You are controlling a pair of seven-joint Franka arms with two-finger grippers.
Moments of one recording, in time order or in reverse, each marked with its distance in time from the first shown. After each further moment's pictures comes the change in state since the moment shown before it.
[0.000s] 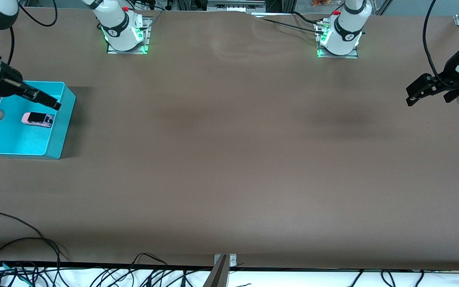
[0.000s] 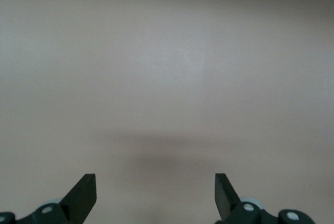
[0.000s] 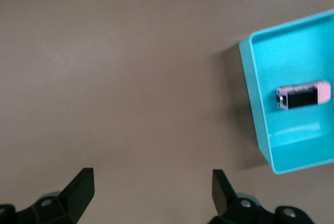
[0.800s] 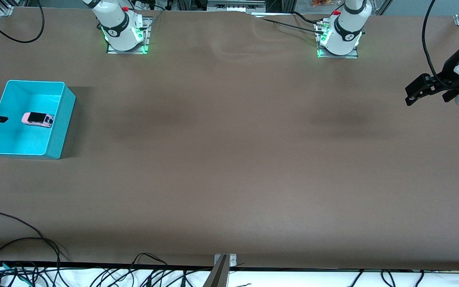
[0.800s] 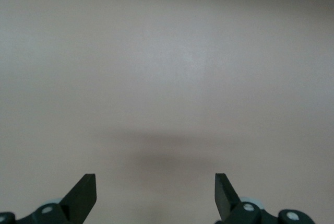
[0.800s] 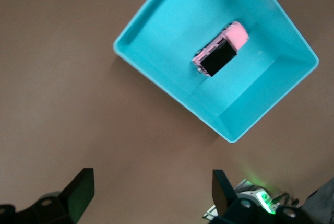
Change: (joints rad) left arm 0.000 -0.005 0.002 -0.016 0.000 0.000 0.000; right arm -0.149 0.283 -0.188 0.262 0.022 -0.203 0.250
